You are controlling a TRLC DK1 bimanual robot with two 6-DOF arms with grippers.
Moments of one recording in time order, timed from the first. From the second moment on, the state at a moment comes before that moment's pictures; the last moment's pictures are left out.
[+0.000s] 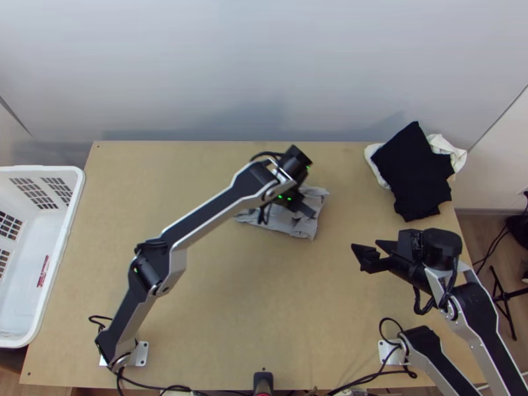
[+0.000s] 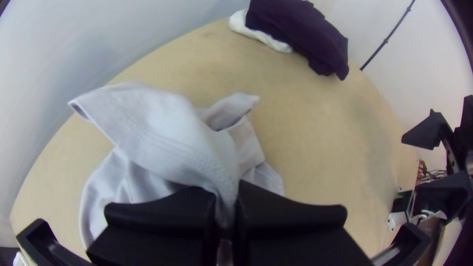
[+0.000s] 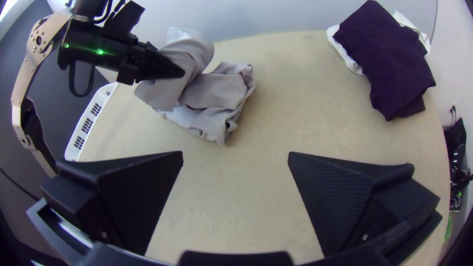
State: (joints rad) left arm -0.86 2.24 2.31 -0.97 -0.04 -0.15; right arm 0.25 0.68 0.65 -0.62 -0.26 0.26
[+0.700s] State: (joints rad) left arm -0.96 2.31 2.32 -0.63 -0.05 -0.32; right arm 0.21 0.65 0.60 -0.57 -0.27 0.28
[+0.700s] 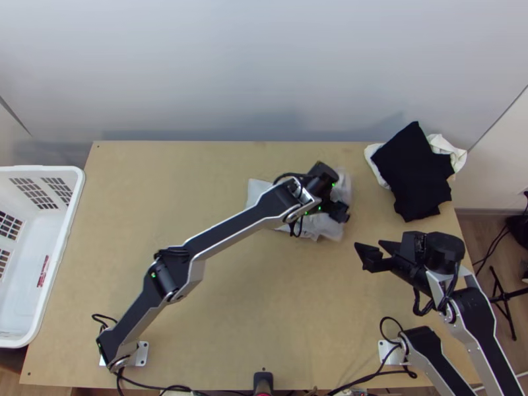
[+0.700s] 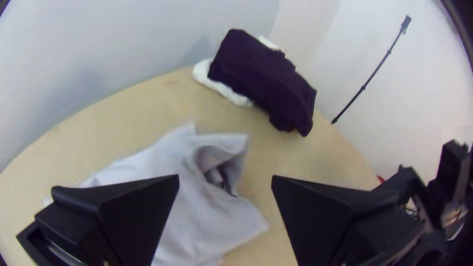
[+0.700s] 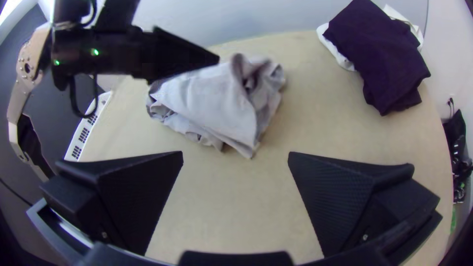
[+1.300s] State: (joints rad) left arm -0.81 1.98 2.22 -0.79 -0.03 -0.23; right arm 0.13 0.89 0.50 -0.27 -0.32 0.42
